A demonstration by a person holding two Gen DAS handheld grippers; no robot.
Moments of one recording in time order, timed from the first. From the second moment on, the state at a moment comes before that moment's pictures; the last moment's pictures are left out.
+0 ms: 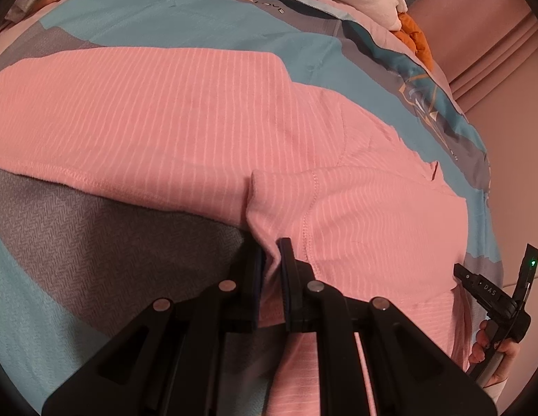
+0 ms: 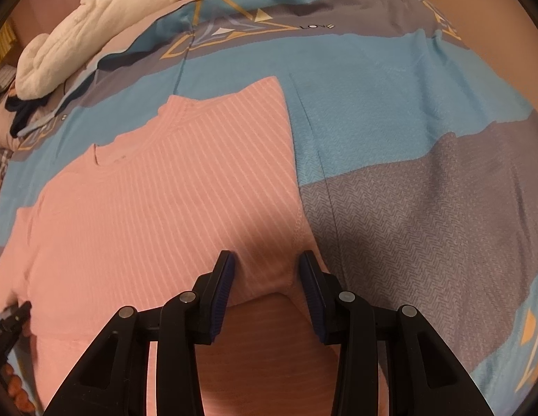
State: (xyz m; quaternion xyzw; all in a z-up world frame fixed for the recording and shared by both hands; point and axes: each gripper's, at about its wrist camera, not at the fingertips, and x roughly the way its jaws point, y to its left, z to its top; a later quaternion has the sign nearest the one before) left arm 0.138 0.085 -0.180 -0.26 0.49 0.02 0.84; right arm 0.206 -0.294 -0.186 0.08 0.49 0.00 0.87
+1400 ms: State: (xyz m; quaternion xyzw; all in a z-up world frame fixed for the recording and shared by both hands) left arm 0.046 0.309 -0.159 -0.46 0.34 0.30 0.76; right arm 0.107 -0.302 -0.091 0.11 0.35 0.05 0.93
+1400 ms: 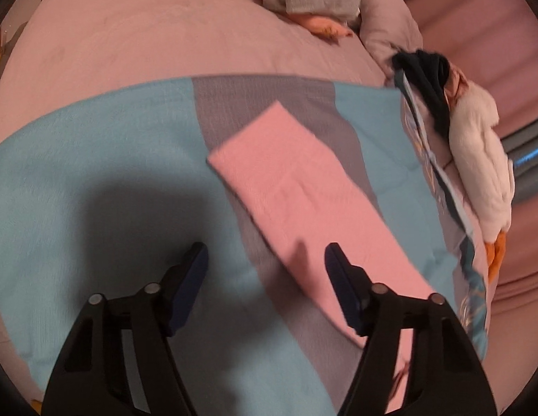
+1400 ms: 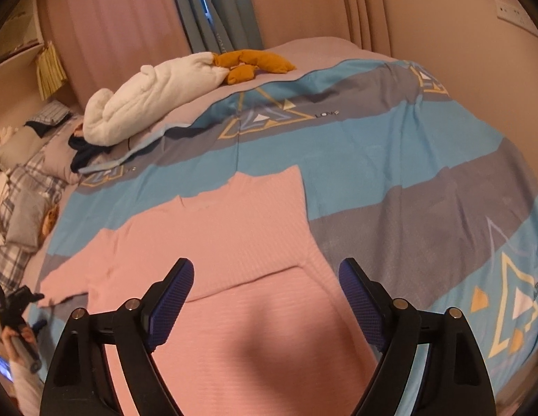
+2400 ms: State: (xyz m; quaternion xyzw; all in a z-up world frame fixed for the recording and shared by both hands) left arm 0.082 0.252 -0.059 -0.41 0.21 0.21 0.86; right arm 0.094 -0.291 -0.084 0.10 0.35 0.05 0.93
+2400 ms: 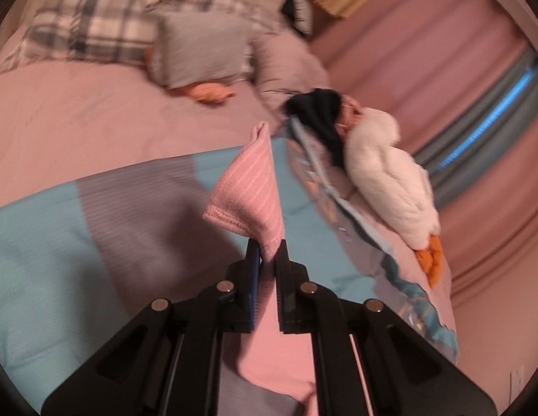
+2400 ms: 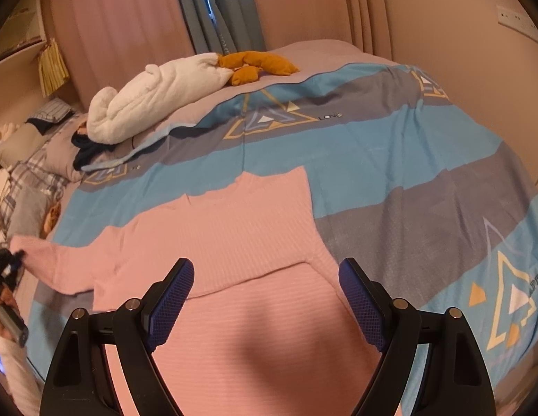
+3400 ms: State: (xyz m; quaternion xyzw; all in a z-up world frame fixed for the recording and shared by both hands) left arm 0.165 0.032 -0.057 -0.19 0.36 -0.02 0.92; right arm 0.090 -0.310 -0.093 0.13 0.36 0.03 0.92
